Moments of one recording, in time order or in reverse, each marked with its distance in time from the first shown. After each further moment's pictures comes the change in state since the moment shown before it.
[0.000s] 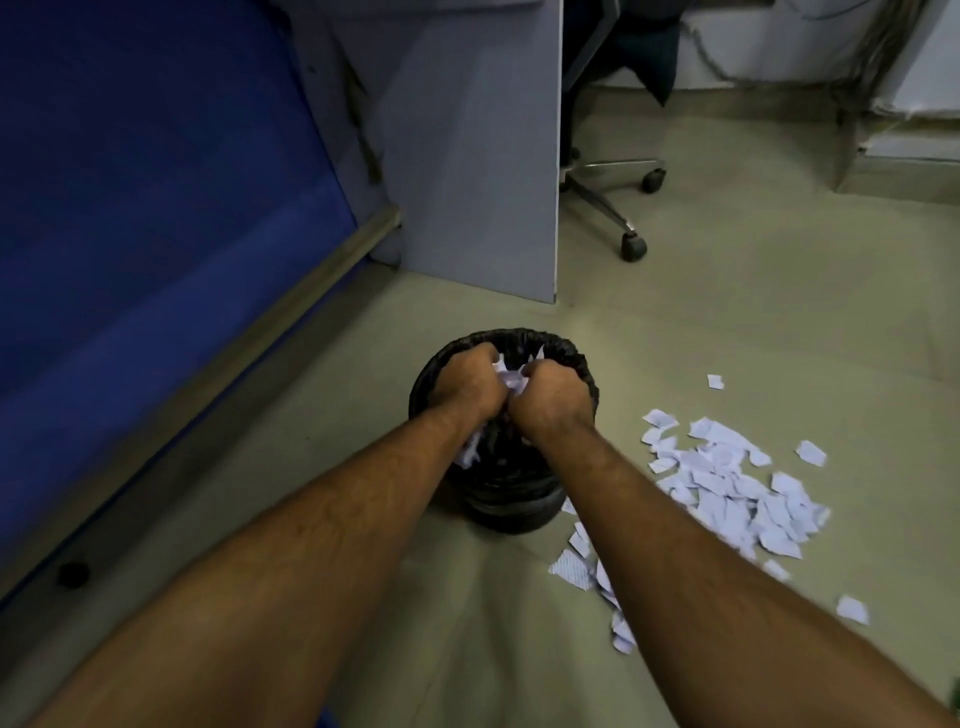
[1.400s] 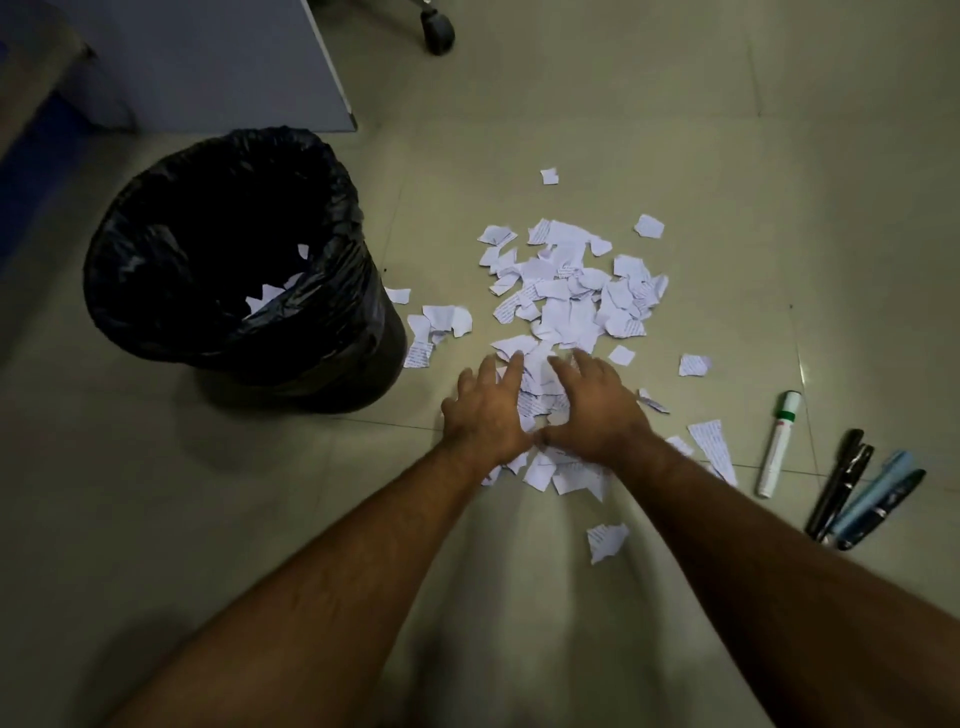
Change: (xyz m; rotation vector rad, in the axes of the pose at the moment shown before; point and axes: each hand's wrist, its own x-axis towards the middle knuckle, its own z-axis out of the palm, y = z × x) left_hand -0.133 0.038 0.290 0.420 -0.547 0.293; right_hand -0.104 0.358 0.072 -0.279 -0.120 0.094
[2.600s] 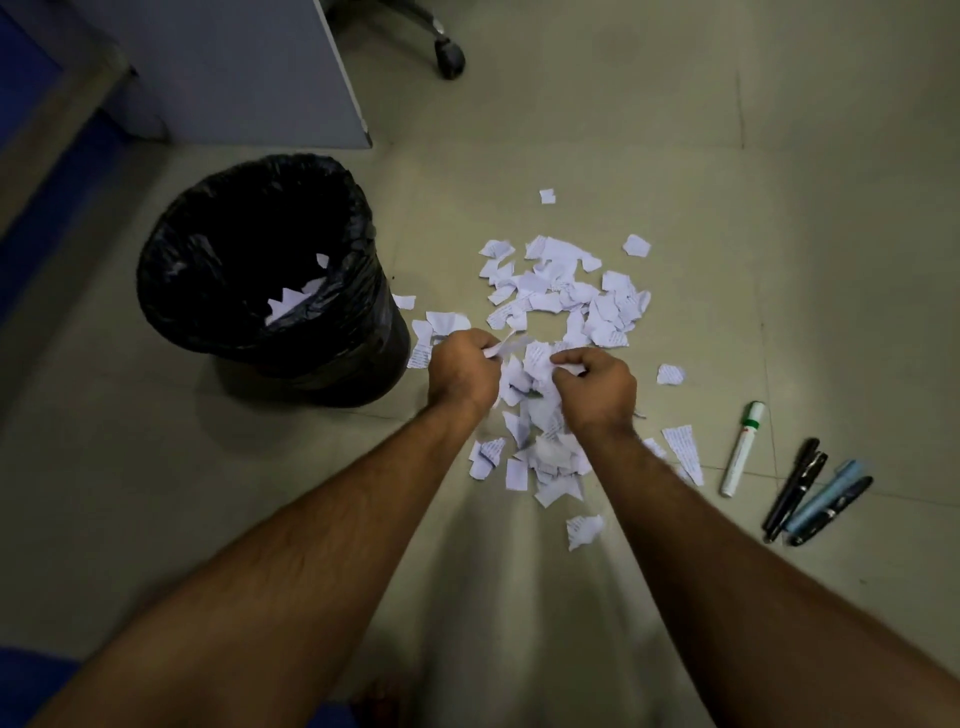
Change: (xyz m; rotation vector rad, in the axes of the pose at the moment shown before) left_hand -0.019 0.011 -0.064 -0.582 0.404 -0.144; right_hand -0.027 -0.037 -0.053 0.779 0.417 0.371
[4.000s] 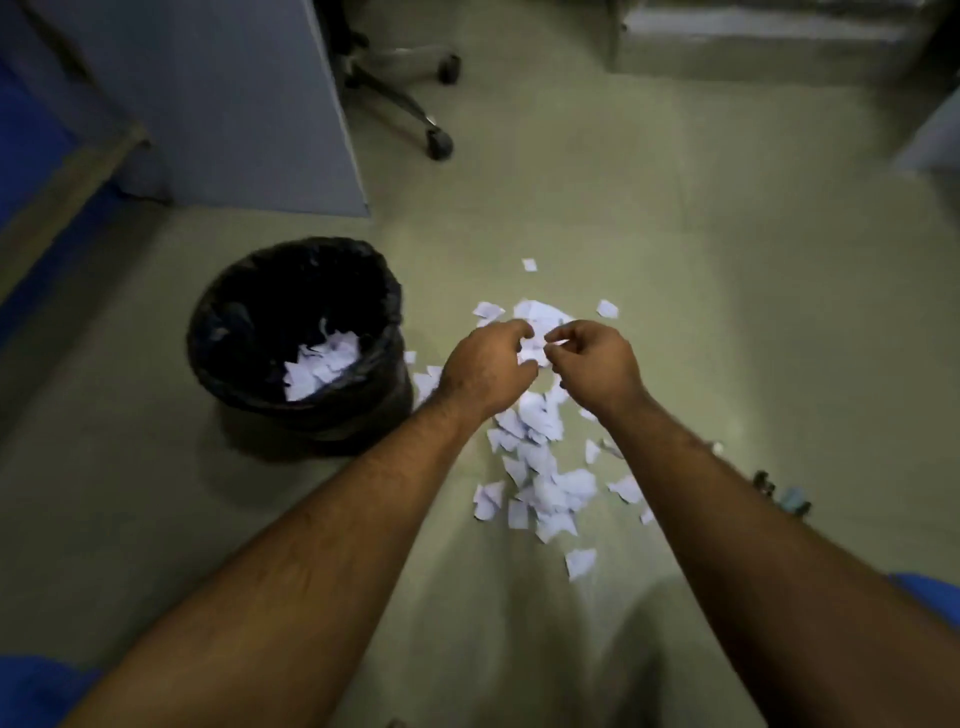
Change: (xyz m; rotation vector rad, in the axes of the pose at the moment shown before) left_hand 0.008 0.058 -0.084 0.087 -0.160 0.432; right_hand 0.002 -0.124 -0.046 -0.077 -0.112 -0.089
